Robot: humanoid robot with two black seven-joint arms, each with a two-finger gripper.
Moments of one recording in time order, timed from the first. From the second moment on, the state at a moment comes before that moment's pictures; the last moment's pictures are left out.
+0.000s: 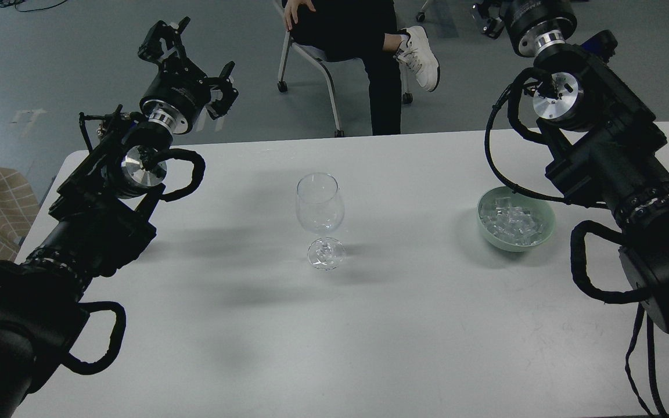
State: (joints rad) left arm -0.96 0.12 -1.01 -0.45 0.18 -0.33 -0.18; right arm 1.12 0.00 1.30 0.35 -0.52 0.23 0.29
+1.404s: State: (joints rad) left arm -0.99 0.13 -1.01 -0.49 0.18 -0.34 -0.18; right arm 1.10 0.00 1.31 0.37 -0.49 0.23 0.29
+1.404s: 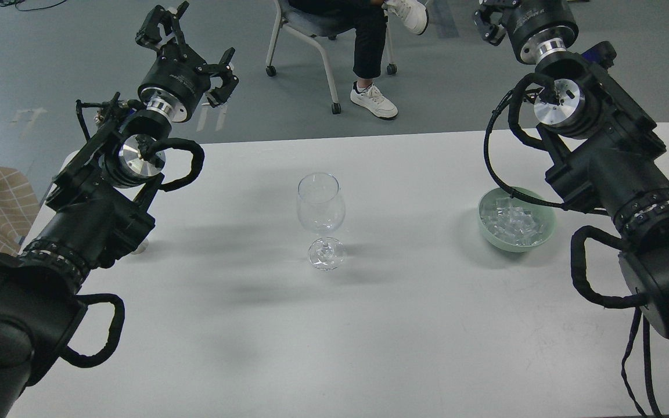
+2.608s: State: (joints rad) left arm 0.05 0.71 -1.32 -1.61 -0.21 -0.23 -0.12; right arm 0.94 -0.02 1.31 0.47 -0.48 0.23 0.30
